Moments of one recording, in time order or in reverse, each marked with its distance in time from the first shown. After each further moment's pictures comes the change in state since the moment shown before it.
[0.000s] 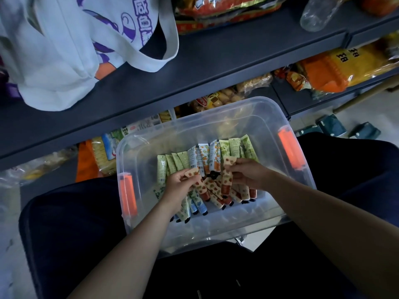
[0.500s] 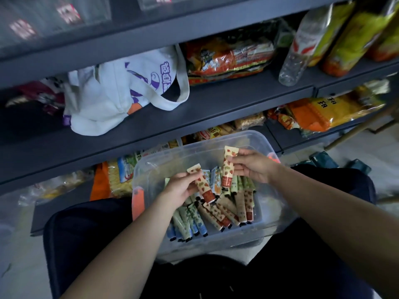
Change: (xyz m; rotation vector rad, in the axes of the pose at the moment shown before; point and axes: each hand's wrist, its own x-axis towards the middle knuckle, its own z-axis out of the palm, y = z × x) left_hand -0.033 0.083 0.011 -0.277 -0.089 -0.064; right_hand -0.063 -0.087 0.015 -0.017 -0.096 -0.295
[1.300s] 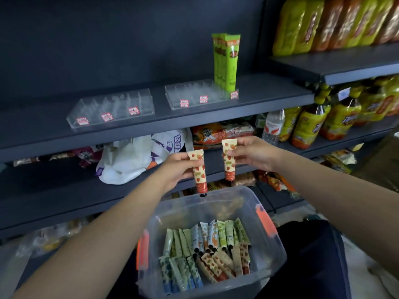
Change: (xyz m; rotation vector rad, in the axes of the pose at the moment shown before) left_hand -0.125 0.149 0.048 0.318 -0.172 0.543; right_hand -0.118 -0.165 0.057 -0.401 -0.062 -0.436
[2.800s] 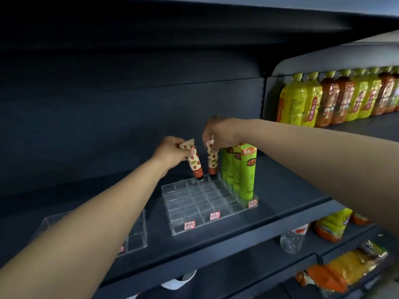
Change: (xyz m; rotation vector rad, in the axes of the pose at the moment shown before) left_hand 0.196 0.254 -0.038 0.474 0.213 0.410; right_hand 0.197 -0.280 -0.022 -1.704 0.098 -0.340
